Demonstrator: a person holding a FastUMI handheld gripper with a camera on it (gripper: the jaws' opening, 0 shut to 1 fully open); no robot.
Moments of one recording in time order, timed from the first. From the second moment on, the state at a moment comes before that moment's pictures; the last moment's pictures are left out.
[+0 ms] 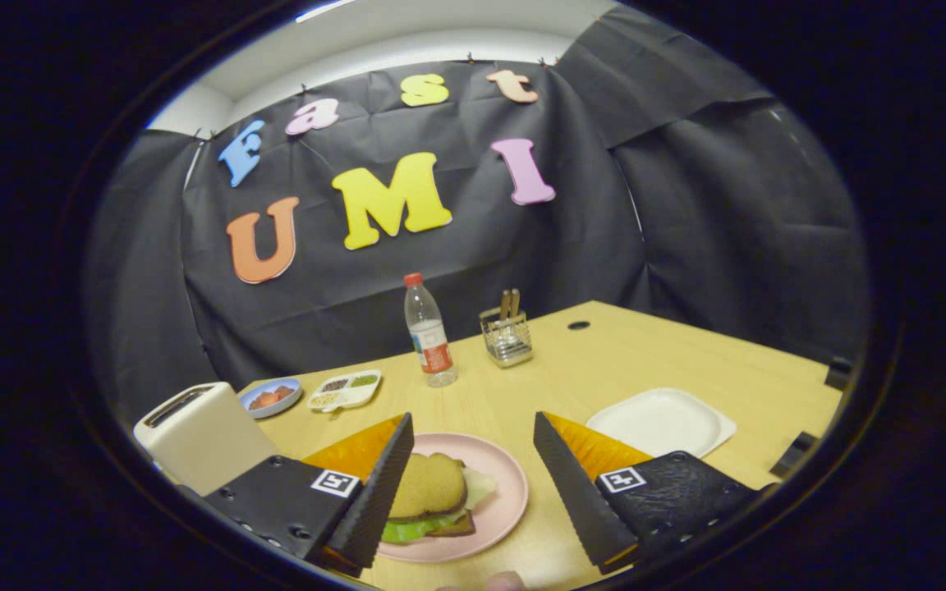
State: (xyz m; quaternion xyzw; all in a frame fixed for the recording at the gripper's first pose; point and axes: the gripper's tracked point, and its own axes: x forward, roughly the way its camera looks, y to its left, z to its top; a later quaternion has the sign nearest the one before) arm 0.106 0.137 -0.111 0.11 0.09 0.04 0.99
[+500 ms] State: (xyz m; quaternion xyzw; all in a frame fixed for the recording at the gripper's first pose) arm 0.012 0.086 0.011 0.02 -0.01 0.07 1.00
